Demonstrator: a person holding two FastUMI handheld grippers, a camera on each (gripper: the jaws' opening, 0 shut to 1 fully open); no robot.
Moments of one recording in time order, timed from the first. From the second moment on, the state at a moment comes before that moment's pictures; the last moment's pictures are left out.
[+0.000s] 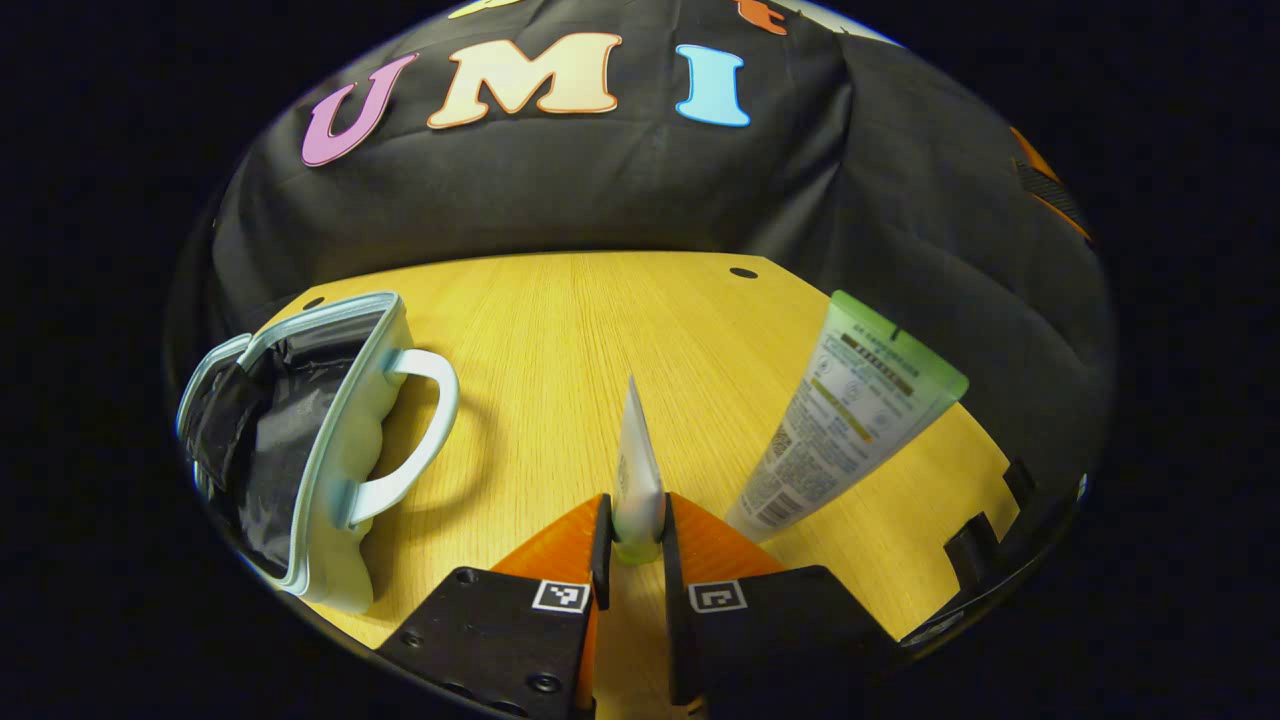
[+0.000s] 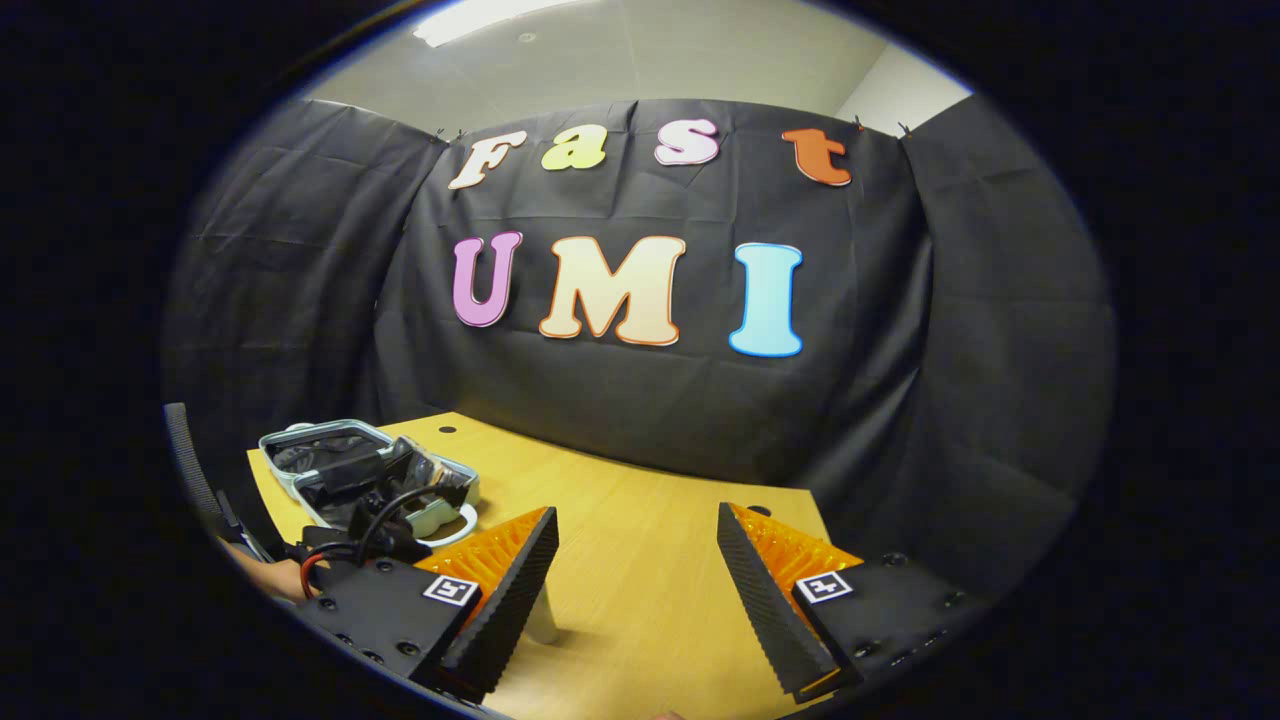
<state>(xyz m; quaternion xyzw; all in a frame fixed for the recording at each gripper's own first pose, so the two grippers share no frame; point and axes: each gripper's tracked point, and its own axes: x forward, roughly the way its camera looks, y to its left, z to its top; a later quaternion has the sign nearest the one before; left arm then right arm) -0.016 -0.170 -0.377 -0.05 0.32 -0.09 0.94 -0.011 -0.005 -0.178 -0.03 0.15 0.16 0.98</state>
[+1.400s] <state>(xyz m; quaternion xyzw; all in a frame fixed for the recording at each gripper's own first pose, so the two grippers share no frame) -0.119 -0.019 -0.248 -0.05 0.32 0.08 0.94 -0.031 0.090 -0.404 0.00 0.35 0.23 0.91</state>
